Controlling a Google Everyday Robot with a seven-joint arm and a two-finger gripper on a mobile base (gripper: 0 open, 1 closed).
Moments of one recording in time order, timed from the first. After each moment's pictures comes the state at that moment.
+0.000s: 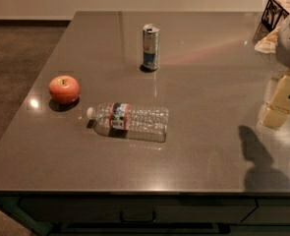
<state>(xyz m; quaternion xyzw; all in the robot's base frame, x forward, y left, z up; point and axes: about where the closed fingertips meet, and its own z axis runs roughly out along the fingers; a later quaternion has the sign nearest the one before) 0.438 -0.216 0.977 -0.60 0.78 -0.04 0.16</state>
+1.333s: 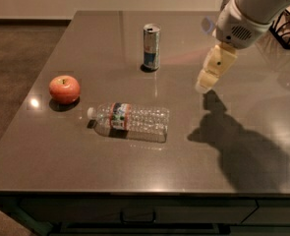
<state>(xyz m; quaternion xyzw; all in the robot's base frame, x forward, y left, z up) 0.559 -0.162 0.953 -0.55 0.81 0.01 0.21</state>
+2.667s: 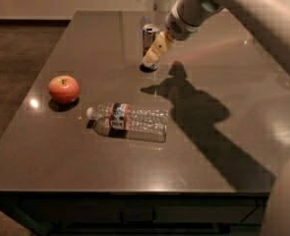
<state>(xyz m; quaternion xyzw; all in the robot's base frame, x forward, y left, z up) 0.708 -0.072 0.917 -0.43 0.85 0.04 0.30</state>
